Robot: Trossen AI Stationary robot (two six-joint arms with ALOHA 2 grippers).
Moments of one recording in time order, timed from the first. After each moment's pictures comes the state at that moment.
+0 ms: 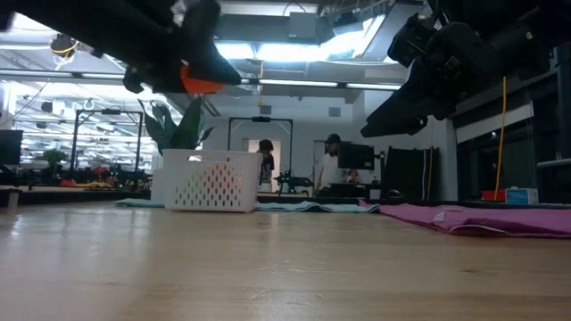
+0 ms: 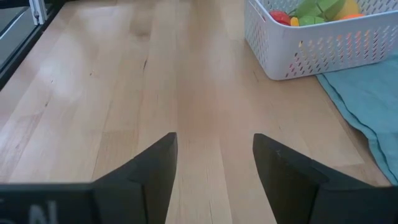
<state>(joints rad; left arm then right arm) -0.47 1.53 0.65 0.39 -1.28 -0.52 0.18 1.34 0.50 0.33 0.17 0.21</state>
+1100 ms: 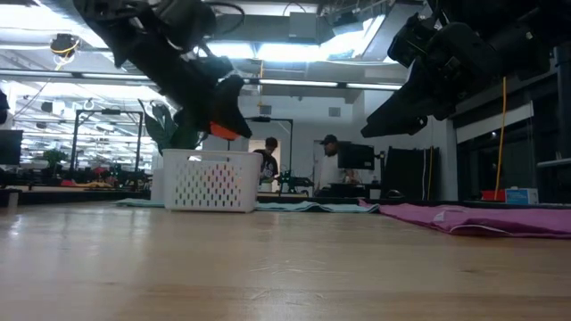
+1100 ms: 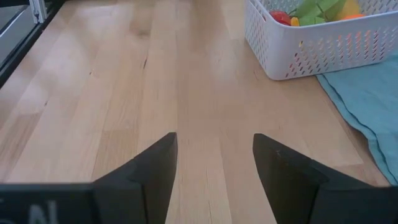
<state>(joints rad) 0.17 1.37 0.65 0.13 -0.48 -0.31 0.18 1.34 0.50 0.33 0.17 0.20</state>
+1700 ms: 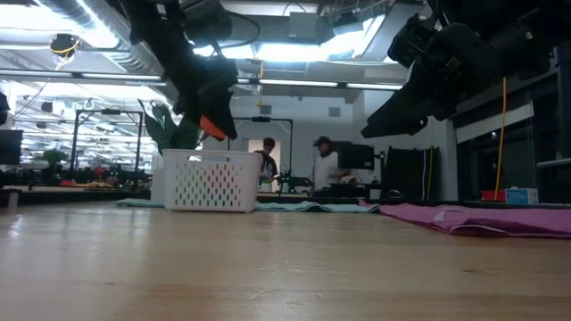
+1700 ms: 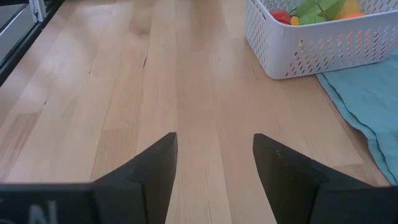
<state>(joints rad) 0.31 1.37 0.88 -0.38 -0.27 -0.24 0.18 1.34 0.50 0.33 0.16 0.20</state>
